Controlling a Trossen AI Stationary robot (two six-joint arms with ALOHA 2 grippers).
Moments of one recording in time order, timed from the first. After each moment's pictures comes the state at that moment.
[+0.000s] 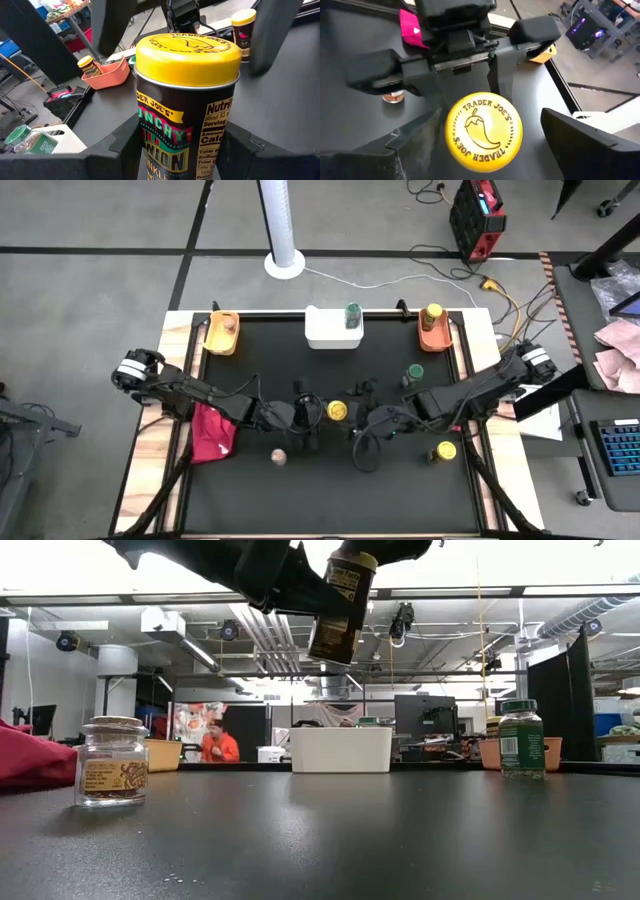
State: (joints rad) left arm -0.27 1.61 0.90 0.37 -0.52 0.19; right arm 0.34 1.54 1.20 -0.26 0.58 0.00
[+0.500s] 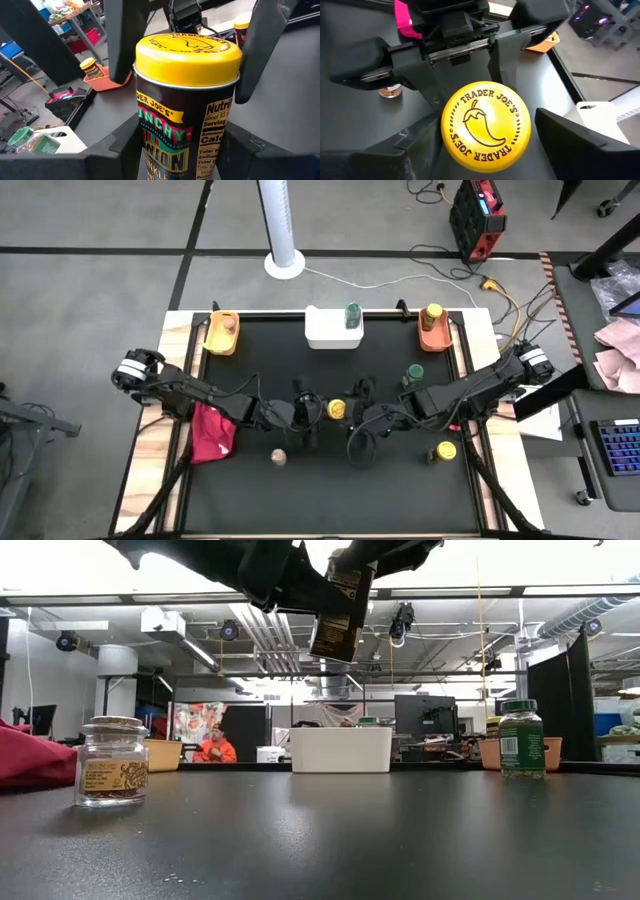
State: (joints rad) left arm -0.27 1.61 0.90 0.39 -0.52 0.20; right arm 0.31 1.55 1.21 -0.29 0.55 0.04
